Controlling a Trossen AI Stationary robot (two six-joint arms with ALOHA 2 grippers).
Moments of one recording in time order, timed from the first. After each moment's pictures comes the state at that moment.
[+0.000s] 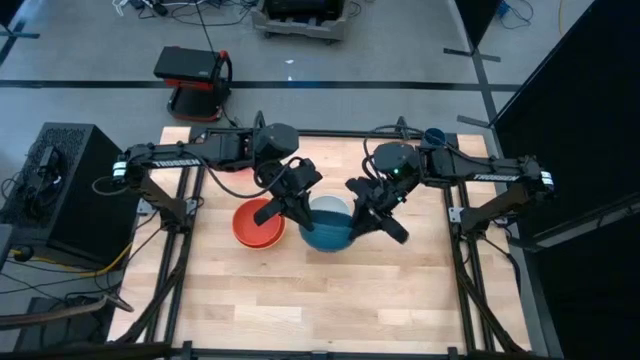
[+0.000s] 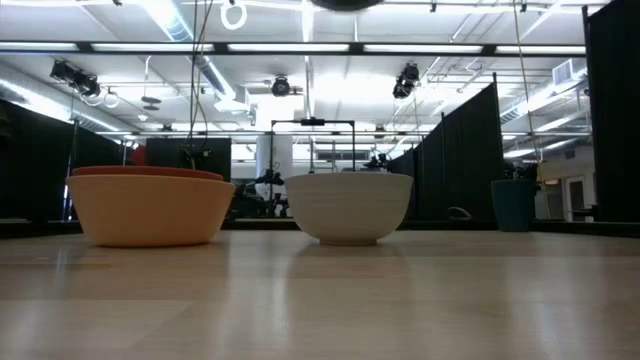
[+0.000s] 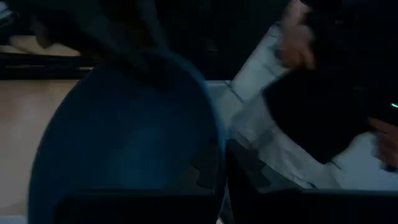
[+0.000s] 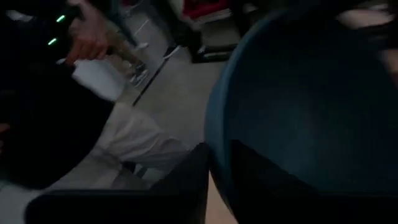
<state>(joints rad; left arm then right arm) 0.11 1.55 1.59 -0.58 0.76 -0.12 -0.01 1.42 1.51 -0.52 -0.57 0.18</state>
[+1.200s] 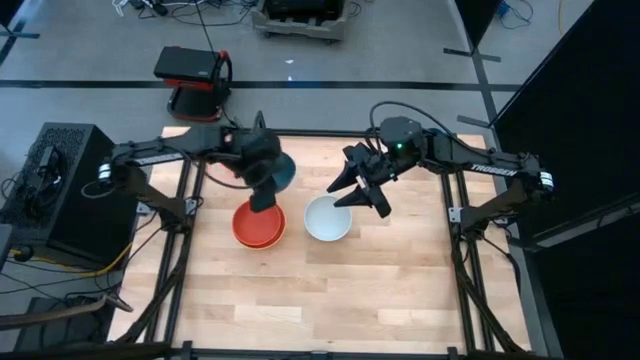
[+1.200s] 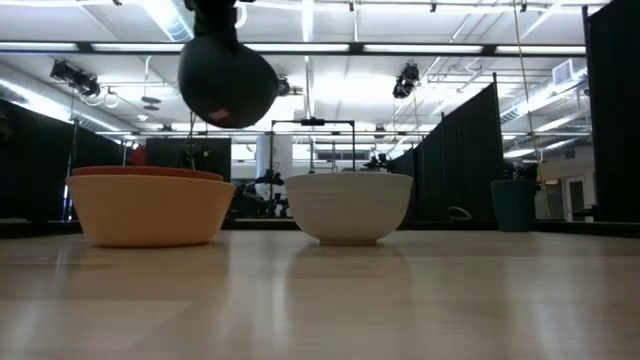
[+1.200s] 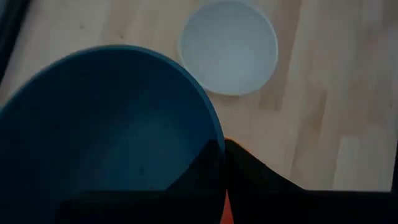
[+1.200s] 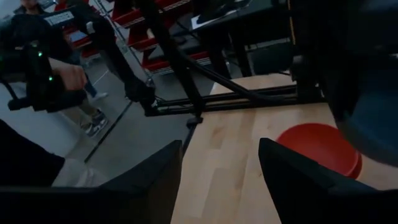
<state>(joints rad) 0.17 1.36 1.52 -1.18 0.07 -0.16 -0.12 1.42 1.51 -0.42 -0.55 0.20</state>
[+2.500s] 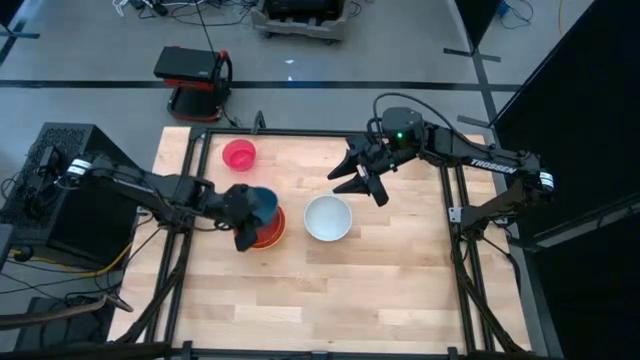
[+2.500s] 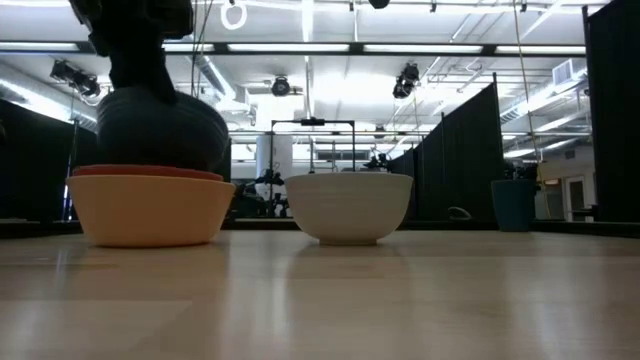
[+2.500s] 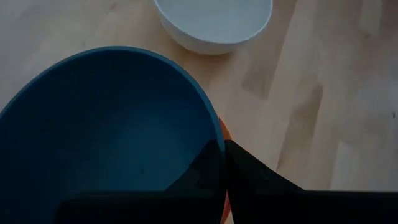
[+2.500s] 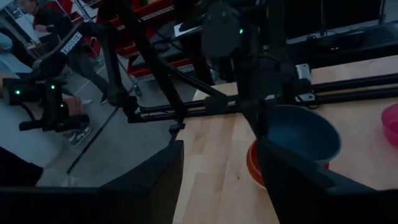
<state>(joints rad) -0.21 1.02 0.82 -0.68 -0.17 -0.62 -0.18 1.42 1.51 -0.42 -0.55 0.18</state>
